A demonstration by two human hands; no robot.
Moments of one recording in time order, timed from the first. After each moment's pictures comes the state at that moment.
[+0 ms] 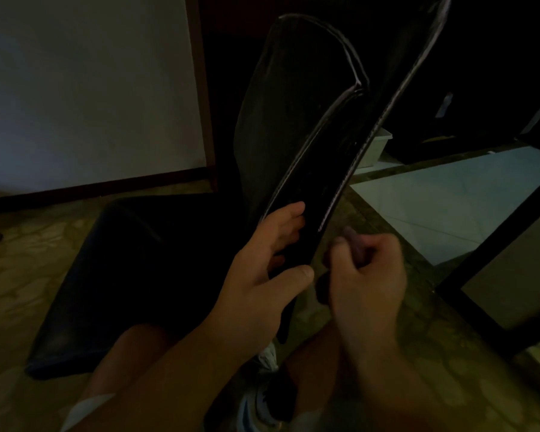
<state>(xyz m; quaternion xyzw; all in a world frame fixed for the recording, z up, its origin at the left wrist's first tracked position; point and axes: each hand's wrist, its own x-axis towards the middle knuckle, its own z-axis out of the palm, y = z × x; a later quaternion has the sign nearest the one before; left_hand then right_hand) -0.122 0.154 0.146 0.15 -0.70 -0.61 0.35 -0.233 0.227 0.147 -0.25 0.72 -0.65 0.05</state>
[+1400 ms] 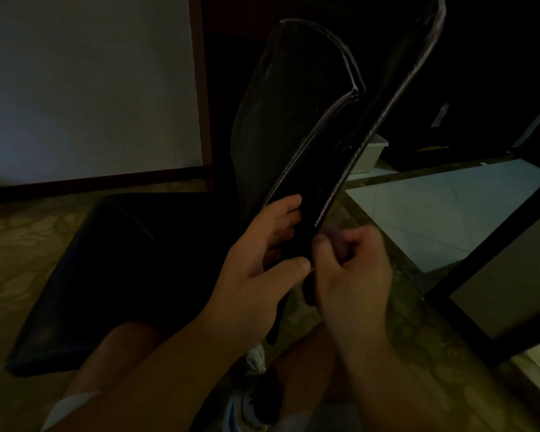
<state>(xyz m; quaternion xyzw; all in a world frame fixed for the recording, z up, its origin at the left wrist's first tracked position) -0.127 0.157 0.155 0.15 -0.68 -0.61 0.38 -0.232 0.225 0.161 -0.31 0.72 -0.62 0.05</state>
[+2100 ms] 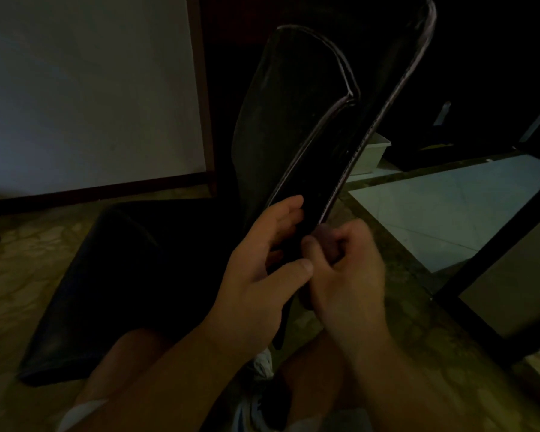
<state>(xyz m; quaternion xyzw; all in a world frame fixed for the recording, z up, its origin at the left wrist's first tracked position) -0.130 0.159 0.160 0.13 -0.66 -0.62 0.40 -0.231 0.224 0.170 -0.36 0.71 -0.60 0.09</state>
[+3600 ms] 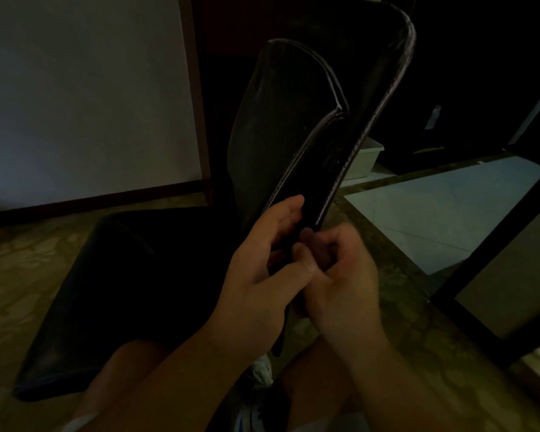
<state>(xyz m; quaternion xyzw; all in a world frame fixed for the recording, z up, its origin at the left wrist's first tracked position) -0.132 0.160 0.172 0.11 -0.67 -0.62 0.40 -0.229 0.223 0.171 -0.36 0.68 -0.63 0.12</state>
